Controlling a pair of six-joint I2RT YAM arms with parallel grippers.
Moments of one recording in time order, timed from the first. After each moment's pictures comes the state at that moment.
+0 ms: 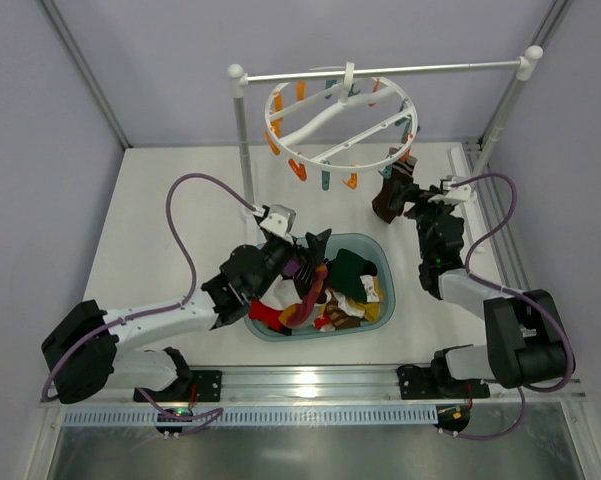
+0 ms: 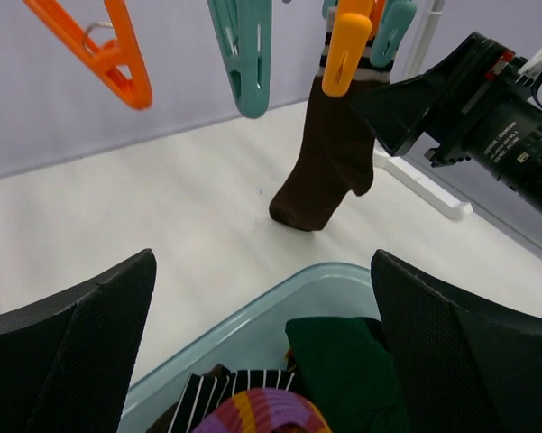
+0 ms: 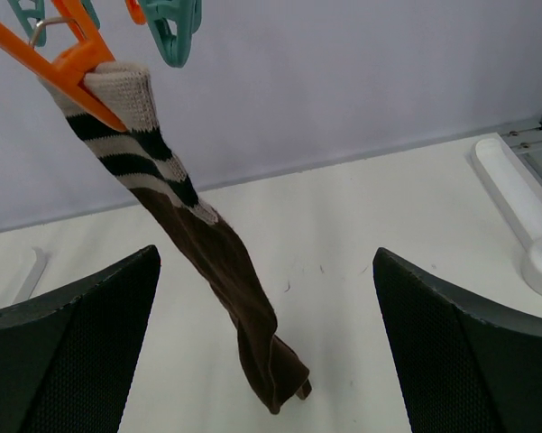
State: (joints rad) left arm -0.98 1.24 0.65 0.70 -0.39 -0.08; right arm 0.18 1.32 0.47 1.00 0.21 0.24
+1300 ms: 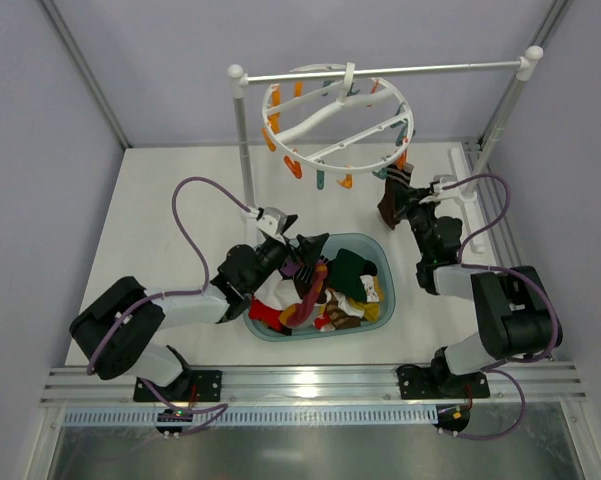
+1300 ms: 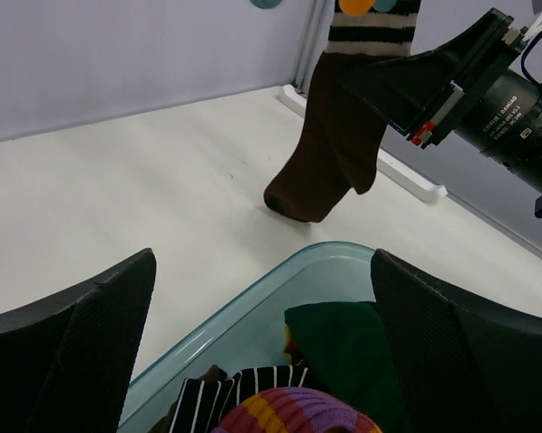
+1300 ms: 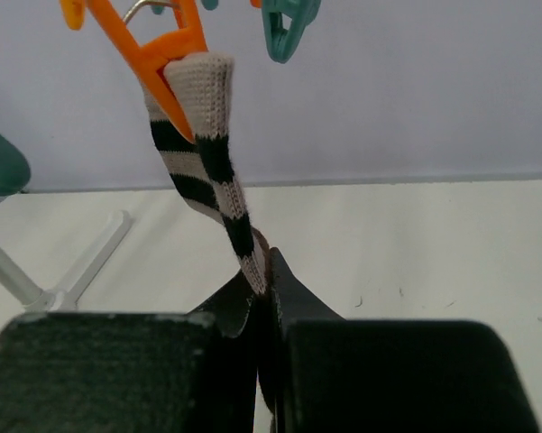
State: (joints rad) left arm -0.81 1.46 0.53 1.07 -0.10 -0.19; right arm 0.15 1.51 0.49 1.25 -0.06 0.25
